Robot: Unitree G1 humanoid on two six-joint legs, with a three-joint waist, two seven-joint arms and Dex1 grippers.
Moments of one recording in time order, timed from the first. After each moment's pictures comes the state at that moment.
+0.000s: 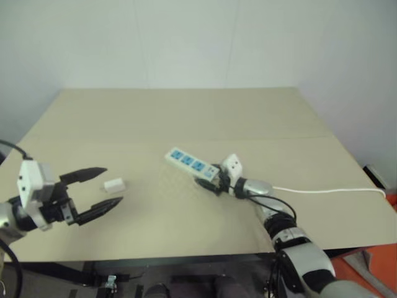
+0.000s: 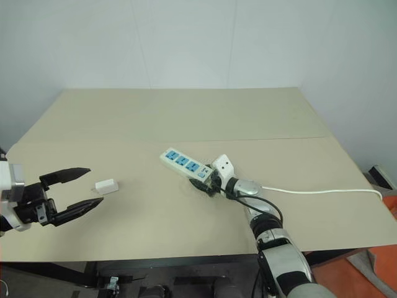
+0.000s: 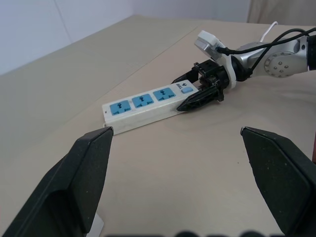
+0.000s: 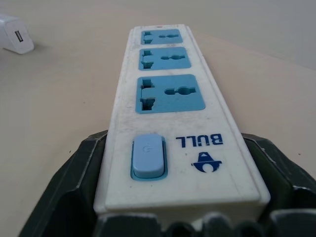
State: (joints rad) left arm 0.13 0.85 0.63 -0.42 -0.71 0.42 -1.11; right arm -0.78 -0.16 0.10 0.91 0.11 -0.19 0.82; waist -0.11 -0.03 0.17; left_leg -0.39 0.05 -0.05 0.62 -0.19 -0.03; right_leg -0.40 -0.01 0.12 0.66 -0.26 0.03
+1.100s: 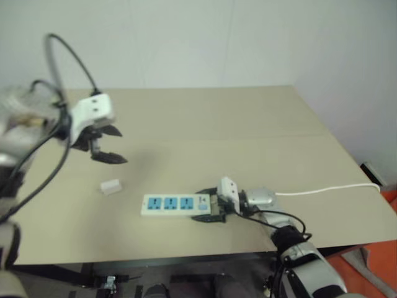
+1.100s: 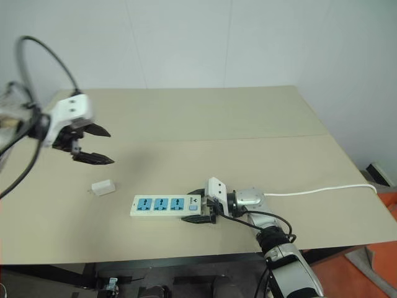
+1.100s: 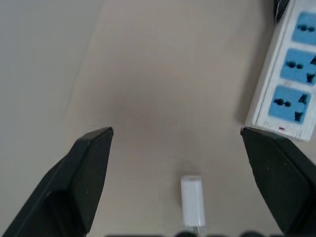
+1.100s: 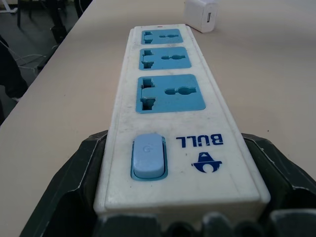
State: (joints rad) left arm -1.22 1.04 -0.53 0.35 0.02 0.62 -1.56; right arm -0.61 -0.25 0.24 0.63 0.14 -0.26 1.29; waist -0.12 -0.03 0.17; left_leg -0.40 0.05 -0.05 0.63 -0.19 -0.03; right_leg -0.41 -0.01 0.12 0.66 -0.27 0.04
